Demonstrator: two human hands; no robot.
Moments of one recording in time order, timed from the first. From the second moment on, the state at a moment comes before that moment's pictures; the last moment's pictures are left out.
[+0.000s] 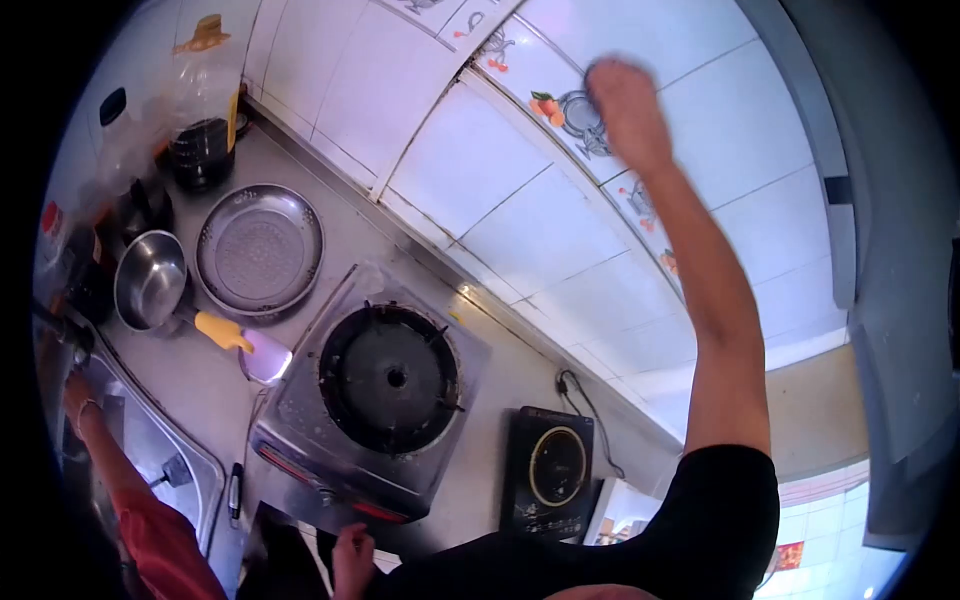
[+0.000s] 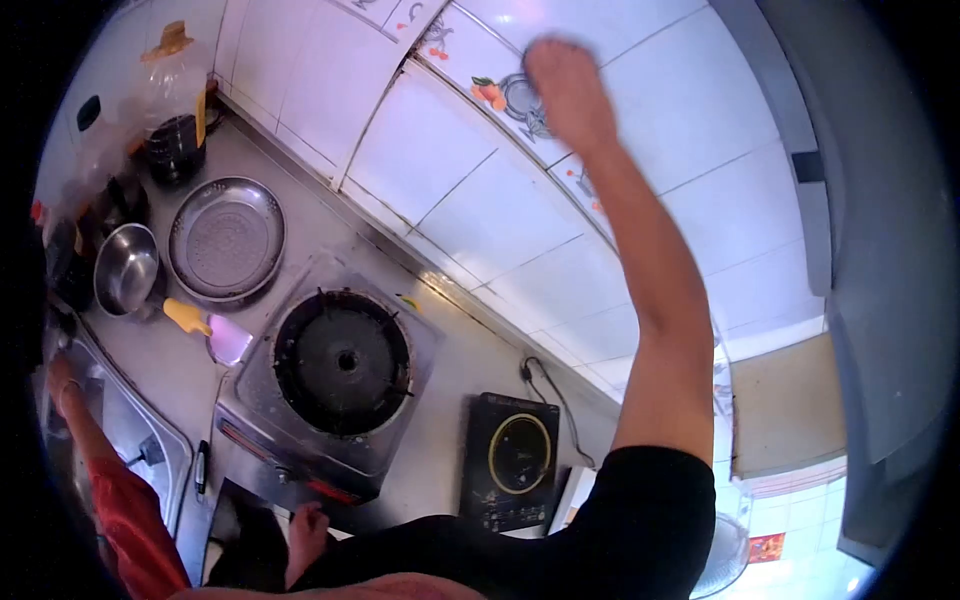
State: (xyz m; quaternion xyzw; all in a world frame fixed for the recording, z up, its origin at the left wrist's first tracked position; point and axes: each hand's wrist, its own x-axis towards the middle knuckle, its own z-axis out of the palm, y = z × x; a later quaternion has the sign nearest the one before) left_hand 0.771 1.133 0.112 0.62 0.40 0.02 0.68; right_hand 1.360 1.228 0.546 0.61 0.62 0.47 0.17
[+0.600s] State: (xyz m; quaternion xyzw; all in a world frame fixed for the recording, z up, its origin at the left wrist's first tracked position) left_hand 0.786 1.101 0.114 0.73 0.32 -0.14 0.59; right_hand 1.389 0.969 0.577 0.71 0.40 0.54 0.22
